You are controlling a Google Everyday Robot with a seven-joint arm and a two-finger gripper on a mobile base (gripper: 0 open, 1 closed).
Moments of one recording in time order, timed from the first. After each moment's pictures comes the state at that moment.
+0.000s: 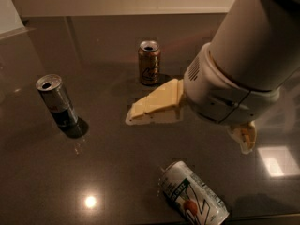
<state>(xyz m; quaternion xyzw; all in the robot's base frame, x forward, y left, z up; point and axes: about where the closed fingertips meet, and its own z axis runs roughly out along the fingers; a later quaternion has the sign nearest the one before) 0.328 -0.064 0.954 -0.99 0.07 -0.04 0.13</state>
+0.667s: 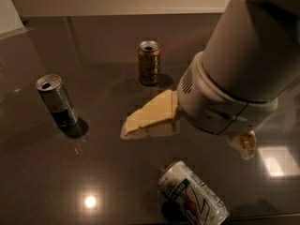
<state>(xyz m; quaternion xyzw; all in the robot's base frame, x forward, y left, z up) 0.312 -0.060 0.951 -0.99 0.04 -0.04 0.11</state>
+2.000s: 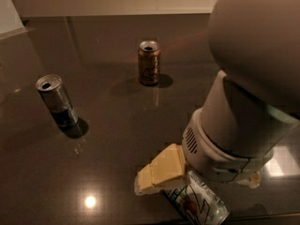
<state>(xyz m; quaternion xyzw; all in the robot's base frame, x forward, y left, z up) 0.274 -0.078 0.893 -1.00 -0.04 0.01 0.07</state>
